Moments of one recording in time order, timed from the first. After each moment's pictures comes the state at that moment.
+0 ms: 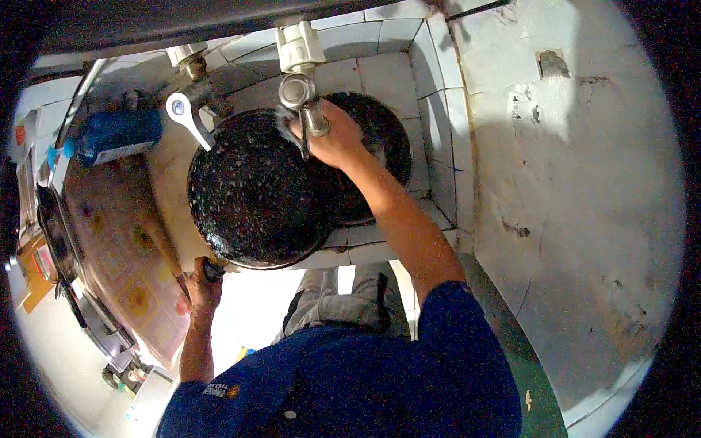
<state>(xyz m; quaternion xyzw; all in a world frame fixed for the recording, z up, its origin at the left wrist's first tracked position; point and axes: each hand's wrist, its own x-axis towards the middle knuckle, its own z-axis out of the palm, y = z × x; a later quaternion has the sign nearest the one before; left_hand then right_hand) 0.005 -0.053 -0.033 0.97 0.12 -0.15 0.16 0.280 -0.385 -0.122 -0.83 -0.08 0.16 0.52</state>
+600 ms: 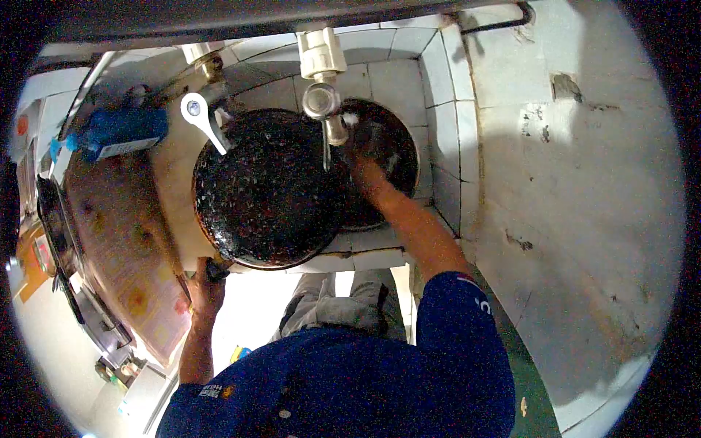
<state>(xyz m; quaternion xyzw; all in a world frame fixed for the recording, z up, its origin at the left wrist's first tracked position) 0.022 -0.072 -0.014 0.97 0.15 -0.16 0.14 0.195 -0.429 -0.320 -0.89 -0.12 0.25 0.35</state>
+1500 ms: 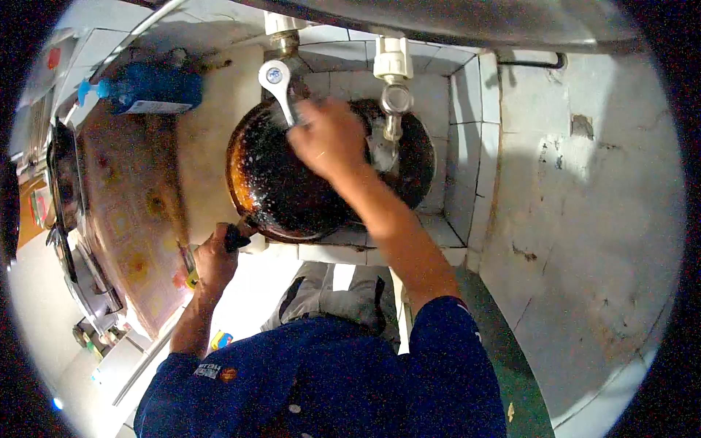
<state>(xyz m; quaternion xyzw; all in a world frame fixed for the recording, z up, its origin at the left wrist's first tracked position) 0.047 -0.089 0.002 0.98 0.10 -0.14 0.11 0.268 -0.311 -0.057 -0.90 -0.13 0.00 0.41</state>
